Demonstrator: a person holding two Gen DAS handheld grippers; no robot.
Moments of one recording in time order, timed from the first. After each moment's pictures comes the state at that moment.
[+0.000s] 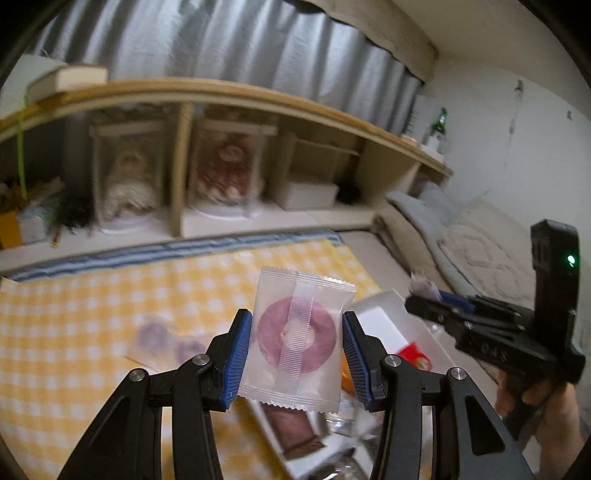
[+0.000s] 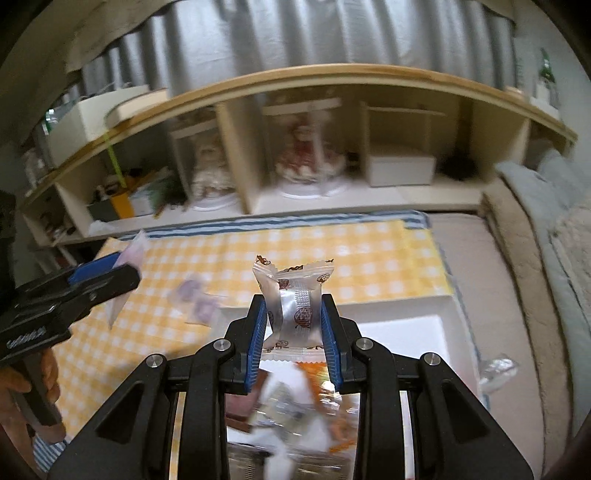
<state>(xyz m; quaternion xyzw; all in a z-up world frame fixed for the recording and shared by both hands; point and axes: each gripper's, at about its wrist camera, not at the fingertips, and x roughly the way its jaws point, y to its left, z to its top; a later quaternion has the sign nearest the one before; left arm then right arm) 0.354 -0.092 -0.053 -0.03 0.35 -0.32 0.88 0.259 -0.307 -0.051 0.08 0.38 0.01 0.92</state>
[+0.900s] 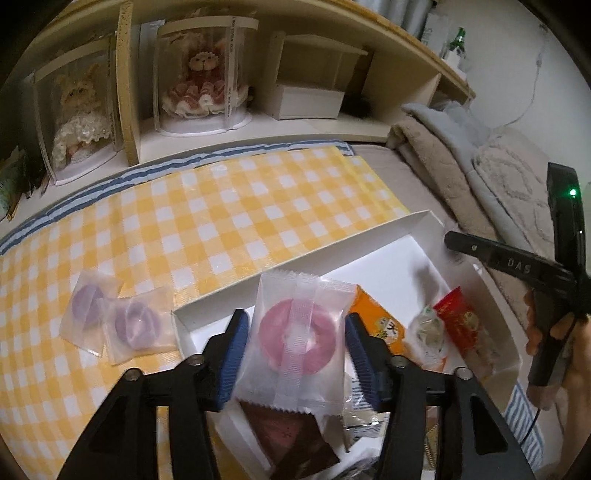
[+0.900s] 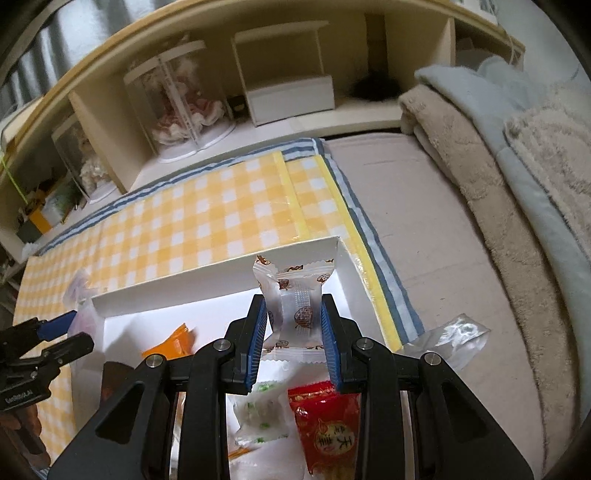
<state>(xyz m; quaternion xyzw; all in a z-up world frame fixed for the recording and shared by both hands) 0.450 -0.189 -0.129 0.05 0.46 -0.30 0.84 0.285 -0.433 -0.140 0.15 0.45 -0.09 0.88</state>
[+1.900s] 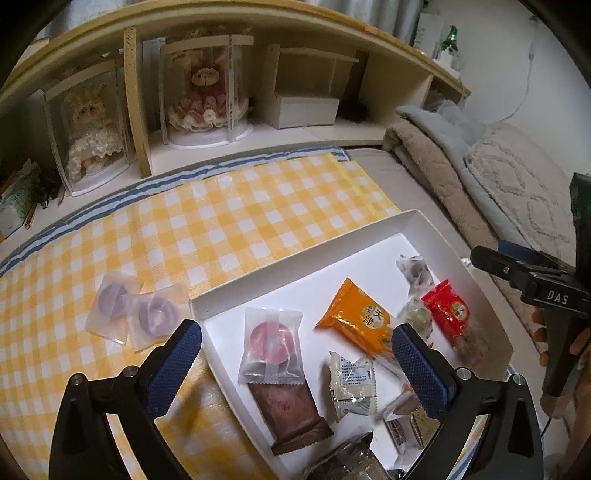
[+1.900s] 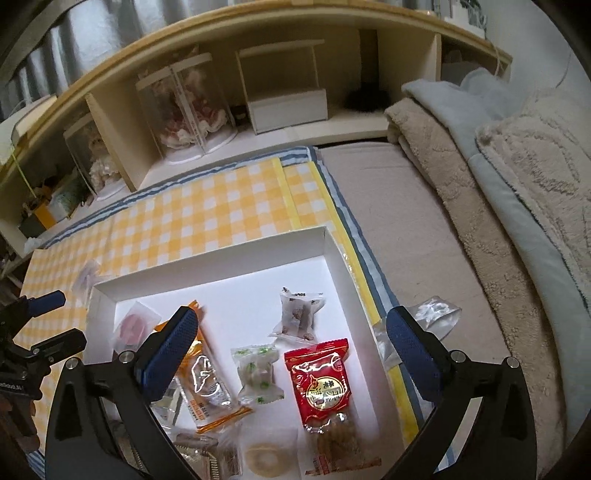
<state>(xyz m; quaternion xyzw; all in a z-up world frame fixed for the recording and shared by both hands) 0.405 -0.174 -0.101 0.06 0.45 -0.29 0.84 0.245 -0.421 -0.107 0.12 0.44 -0.10 0.88</state>
